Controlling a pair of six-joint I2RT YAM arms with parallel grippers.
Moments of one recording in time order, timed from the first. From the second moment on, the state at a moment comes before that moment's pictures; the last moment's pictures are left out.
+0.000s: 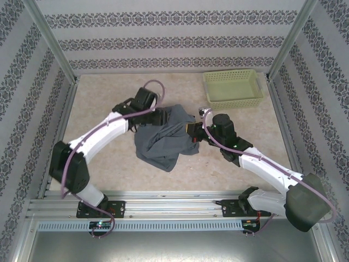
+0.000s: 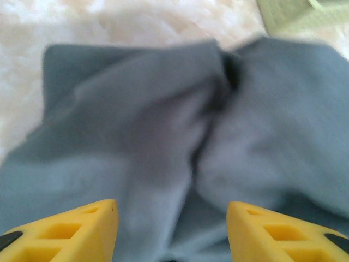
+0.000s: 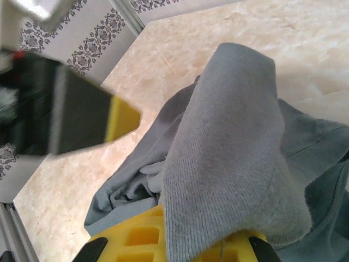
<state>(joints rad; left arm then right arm) -0.56 1.54 1.29 -0.65 0.06 -0.42 0.56 1.15 0.66 0.09 -0.29 0.49</state>
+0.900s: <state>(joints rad) -0.62 1.52 0.97 -0.38 0.08 -0.48 0.57 1.01 0.57 0.14 -0.36 0.49</state>
